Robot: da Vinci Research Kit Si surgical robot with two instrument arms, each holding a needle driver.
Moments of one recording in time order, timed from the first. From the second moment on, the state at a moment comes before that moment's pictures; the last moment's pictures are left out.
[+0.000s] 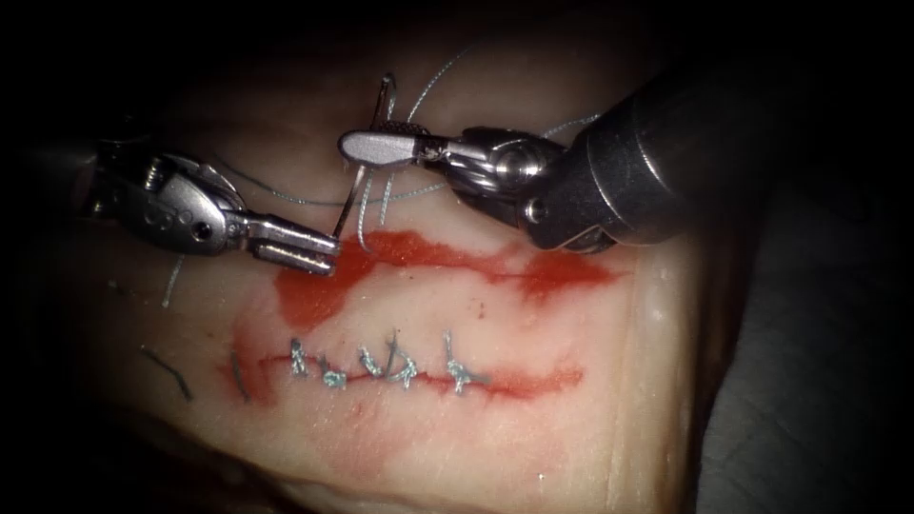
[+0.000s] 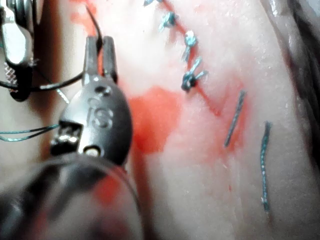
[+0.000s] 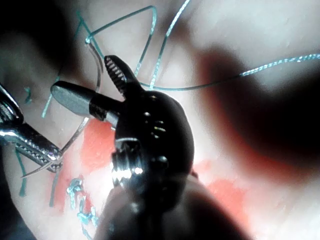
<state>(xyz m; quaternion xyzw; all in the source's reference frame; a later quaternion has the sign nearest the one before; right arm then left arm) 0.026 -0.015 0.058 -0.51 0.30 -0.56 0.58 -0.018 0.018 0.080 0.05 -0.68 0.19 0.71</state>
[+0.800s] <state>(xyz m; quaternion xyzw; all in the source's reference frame) 0.025 -0.014 0.060 -0.62 0.28 -0.52 0.51 -0.016 0.021 0.079 0.27 -0.65 -0.13 0.69</state>
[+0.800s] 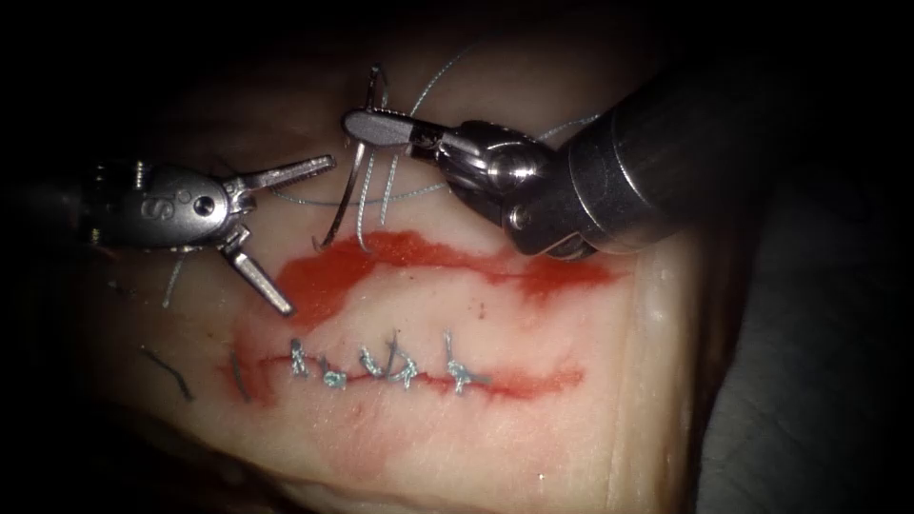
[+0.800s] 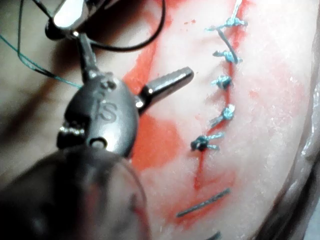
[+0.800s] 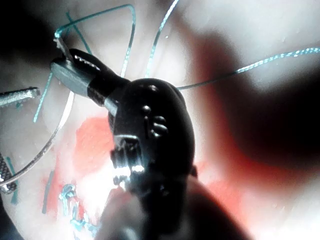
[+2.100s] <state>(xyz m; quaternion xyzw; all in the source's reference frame) 0.024 -0.012 0.058 -0.68 -0.04 -0.73 0.06 -0.018 0.020 0.092 0.47 -0.38 -0.30 0.74</state>
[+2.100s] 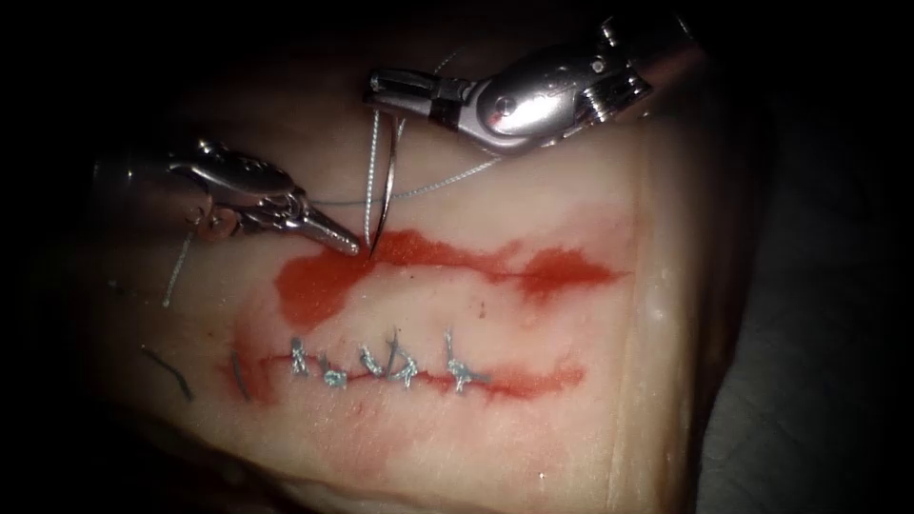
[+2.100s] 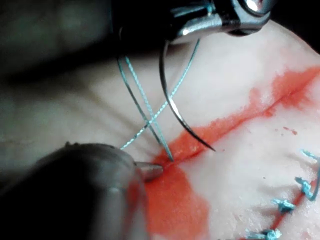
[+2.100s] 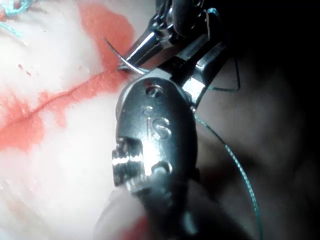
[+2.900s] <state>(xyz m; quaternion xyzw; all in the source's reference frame) 0.025 -0.012 0.058 -0.65 -0.08 -0.75 -0.01 -0.021 0.020 0.095 0.43 -0.35 -0.20 0.81</state>
